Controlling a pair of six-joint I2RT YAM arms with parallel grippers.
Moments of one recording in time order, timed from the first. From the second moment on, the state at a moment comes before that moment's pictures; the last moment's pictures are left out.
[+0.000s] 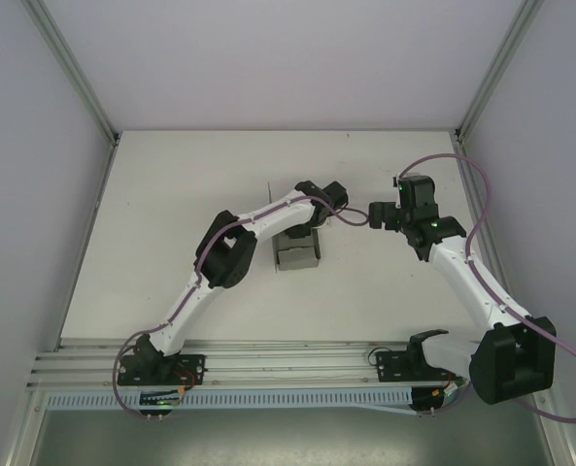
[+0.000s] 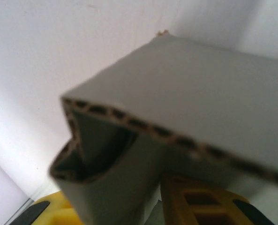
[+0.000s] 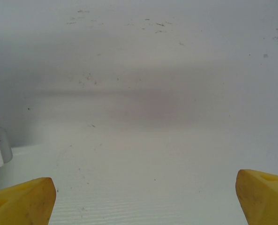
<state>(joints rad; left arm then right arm) -0.83 2.52 2.16 -1.15 -0.54 0.55 0.25 1.17 0.89 -0.51 0.18 0.13</state>
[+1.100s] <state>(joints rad) -0.79 2.25 2.11 -0.89 -0.22 0.57 0.24 1.18 0.89 -0.50 0.07 0.12</state>
